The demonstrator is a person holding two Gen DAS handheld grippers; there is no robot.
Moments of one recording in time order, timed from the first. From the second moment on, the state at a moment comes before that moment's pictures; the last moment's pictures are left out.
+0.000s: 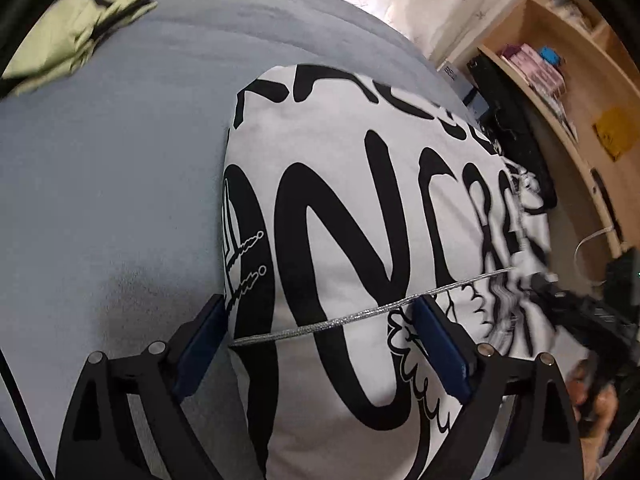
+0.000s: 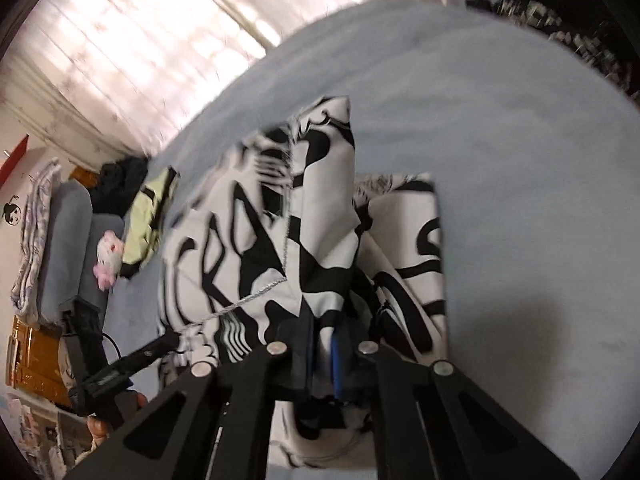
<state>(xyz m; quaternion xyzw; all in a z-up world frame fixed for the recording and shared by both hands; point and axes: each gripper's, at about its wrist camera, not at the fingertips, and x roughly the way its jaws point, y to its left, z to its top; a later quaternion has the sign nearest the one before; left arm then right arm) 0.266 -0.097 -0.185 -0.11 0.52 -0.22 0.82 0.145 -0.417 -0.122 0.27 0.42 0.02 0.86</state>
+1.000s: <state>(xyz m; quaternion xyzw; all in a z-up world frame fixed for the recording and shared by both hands) 0.249 -0.110 -0.159 -0.07 0.49 -0.17 0.85 0.131 -0.433 -0.138 0.25 0.44 -0.11 0.86</state>
